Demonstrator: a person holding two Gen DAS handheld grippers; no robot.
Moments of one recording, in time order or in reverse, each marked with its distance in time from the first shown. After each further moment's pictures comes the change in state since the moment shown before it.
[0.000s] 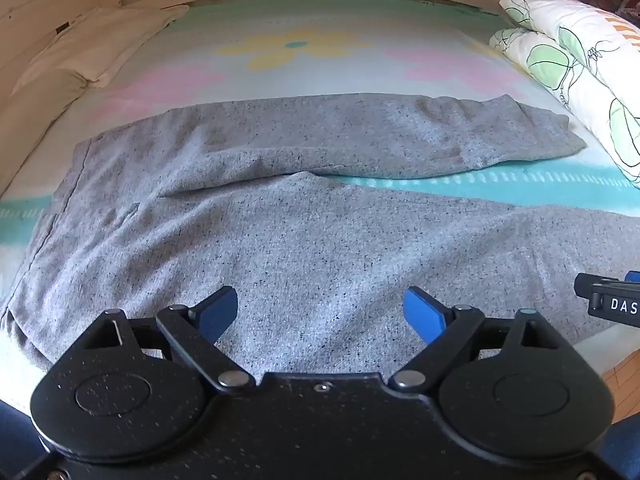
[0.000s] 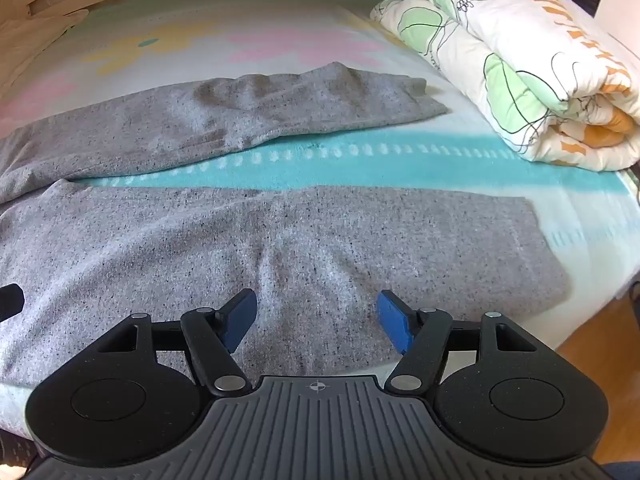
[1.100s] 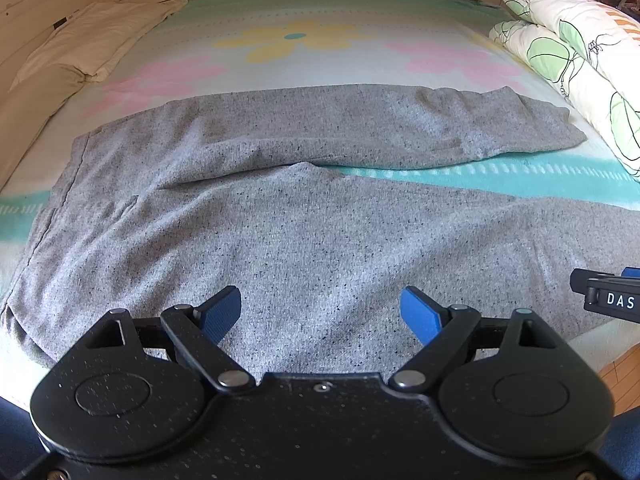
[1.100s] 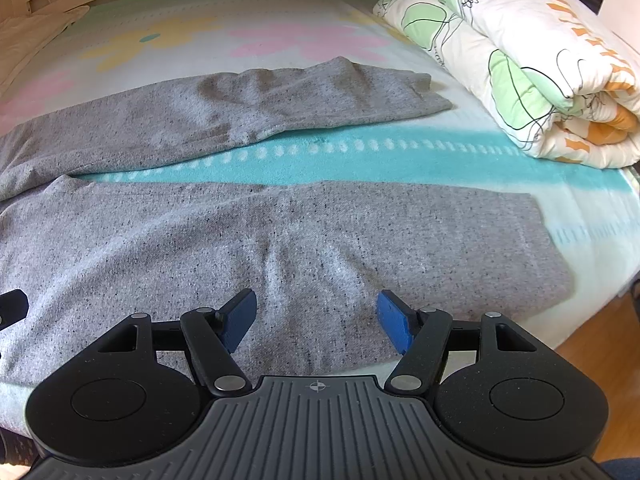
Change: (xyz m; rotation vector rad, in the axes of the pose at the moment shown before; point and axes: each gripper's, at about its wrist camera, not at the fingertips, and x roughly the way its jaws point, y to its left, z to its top) left arm 0.002 -0.001 -0.004 0.009 0.018 0.013; right arm 0.003 0.006 0.000 -0.001 0.008 0.004
